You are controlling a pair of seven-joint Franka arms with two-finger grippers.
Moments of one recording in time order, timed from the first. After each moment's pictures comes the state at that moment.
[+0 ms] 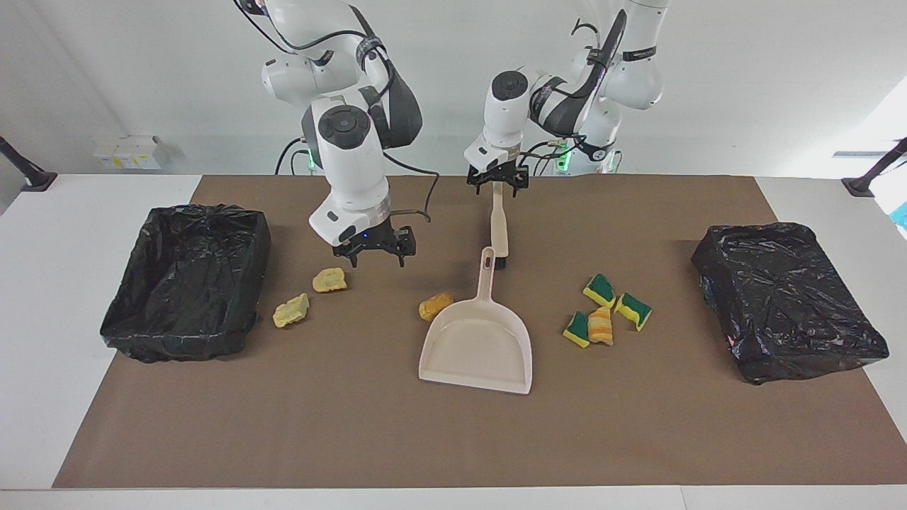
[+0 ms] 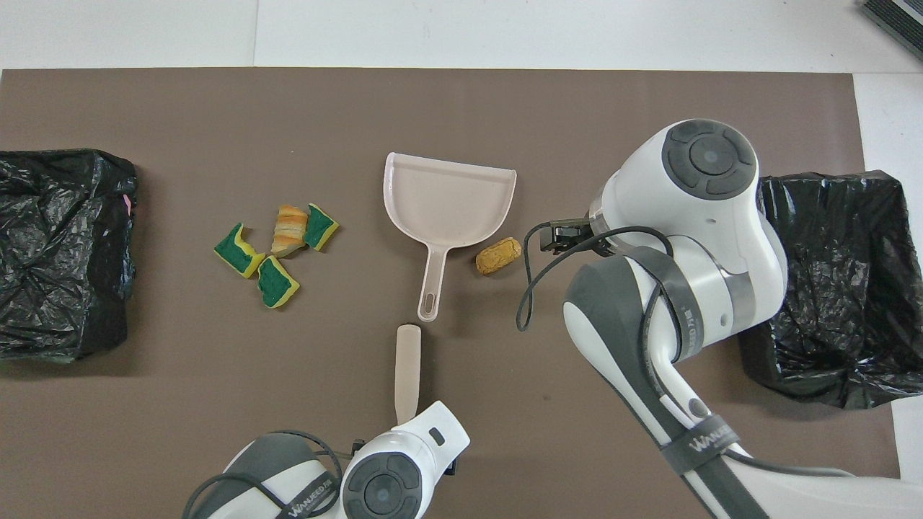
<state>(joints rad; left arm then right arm) -0.80 -0.16 -0.12 -2.48 -0.11 2.24 -0.66 0.33 0.21 0.01 -1.74 0.00 1.94 0.35</state>
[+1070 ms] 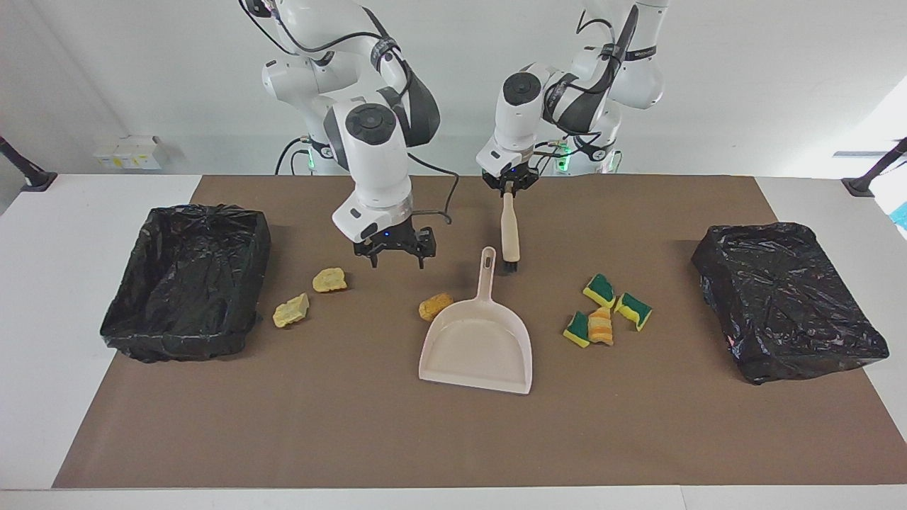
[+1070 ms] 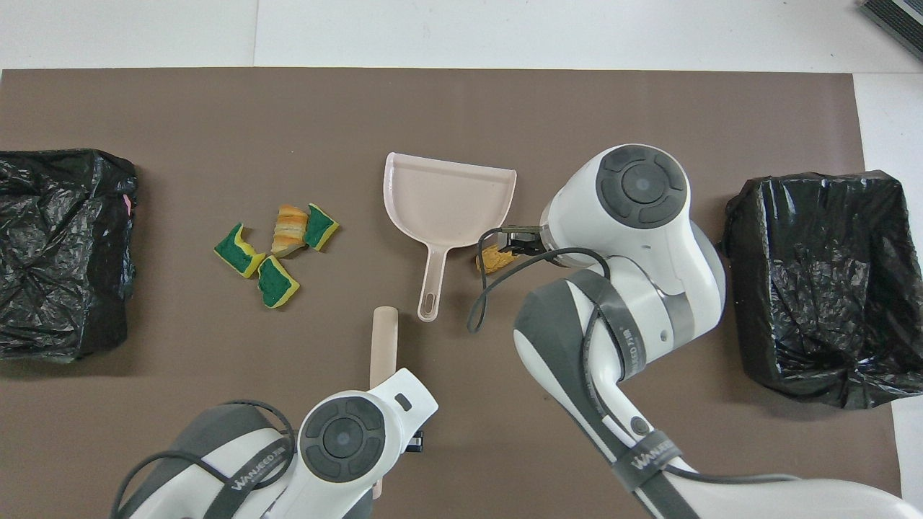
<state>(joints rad) -0.68 -0.20 -0.08 -2.37 -0.11 1.98 -0.59 0.43 0.25 0.02 -1.74 0.00 2.04 0.54</state>
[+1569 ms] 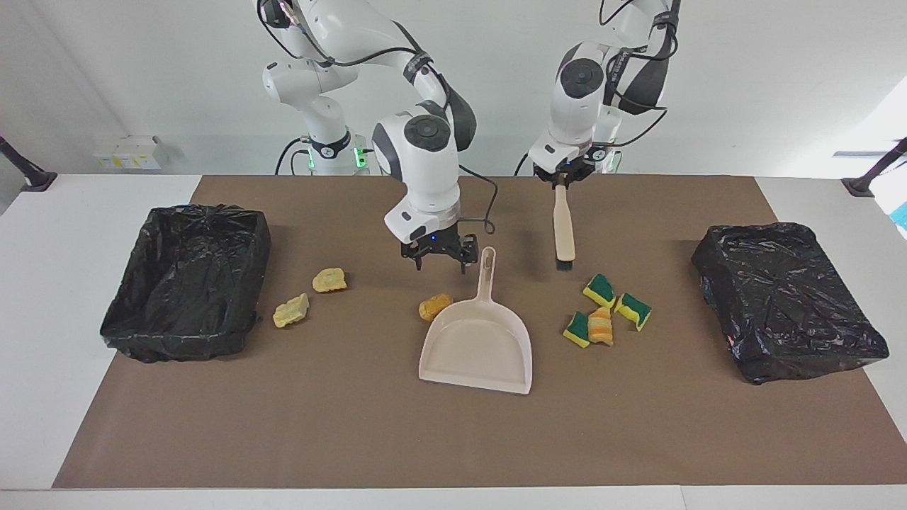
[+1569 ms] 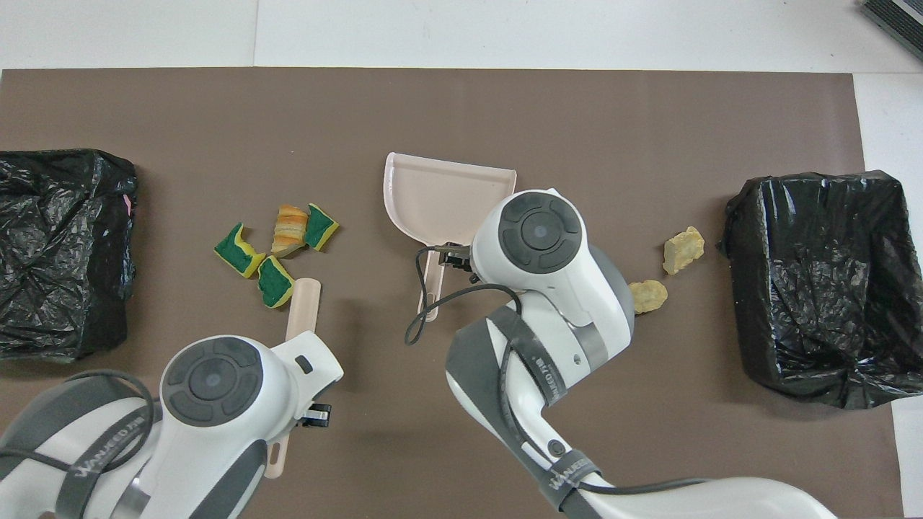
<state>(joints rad) -0.40 -0.28 -0.08 -2.33 0.06 1.79 -0.30 0.57 0.33 0.02 -1.74 -0.05 2.15 0.79</state>
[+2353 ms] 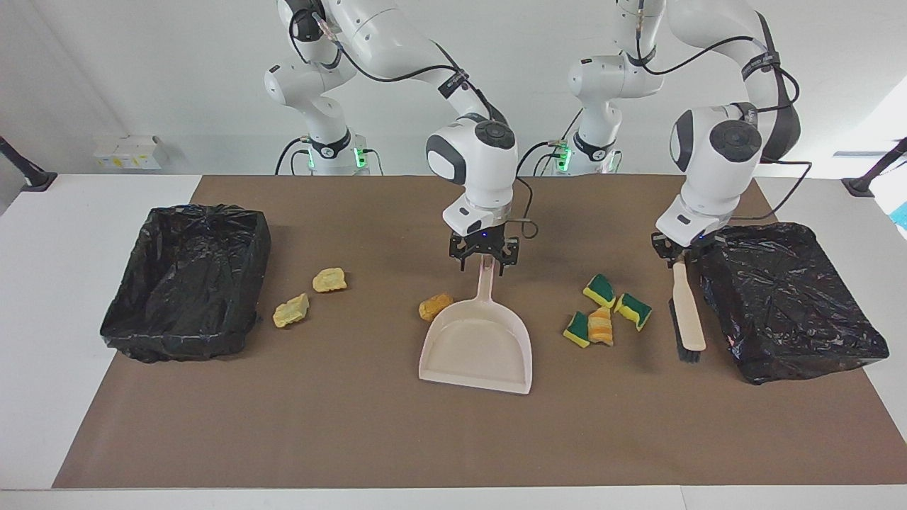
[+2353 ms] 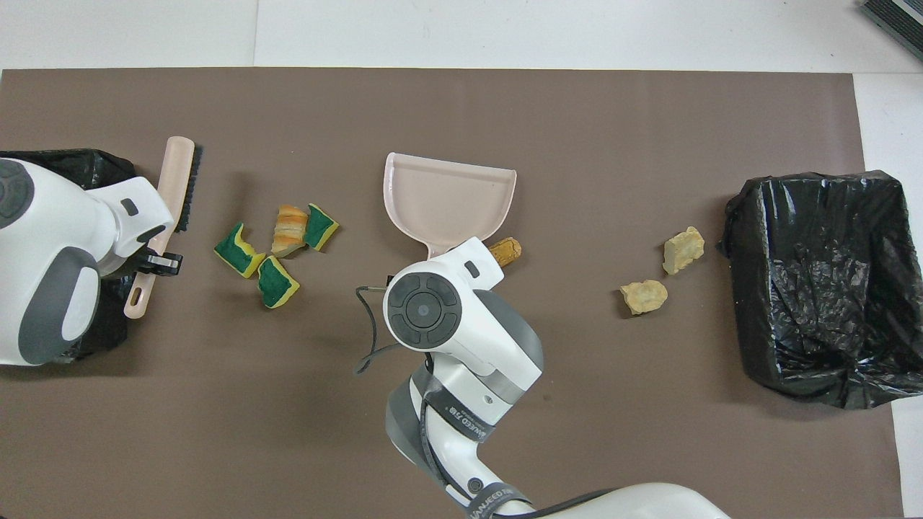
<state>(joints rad) 0.02 0.07 -0.08 -2.00 0.21 2.06 0.08 0.68 0.41 0.02 -1.74 -0.16 2.25 0.97</state>
